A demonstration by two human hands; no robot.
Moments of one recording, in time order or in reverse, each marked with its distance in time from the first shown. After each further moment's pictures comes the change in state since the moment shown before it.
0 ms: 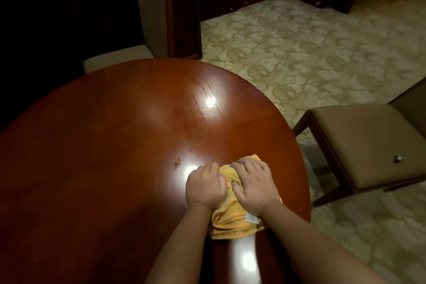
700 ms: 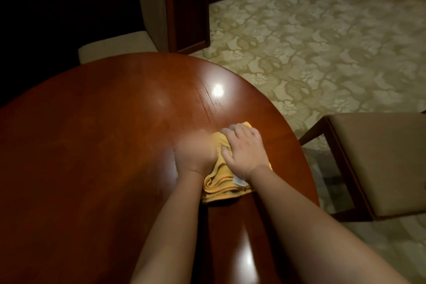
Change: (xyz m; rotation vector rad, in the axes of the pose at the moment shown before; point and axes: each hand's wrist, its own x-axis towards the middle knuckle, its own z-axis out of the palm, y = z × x) left_hand 0.145 -0.024 0.037 0.106 0.115 -0.118; right_hand 0.160 0.045 0.008 0.009 0.024 -0.063
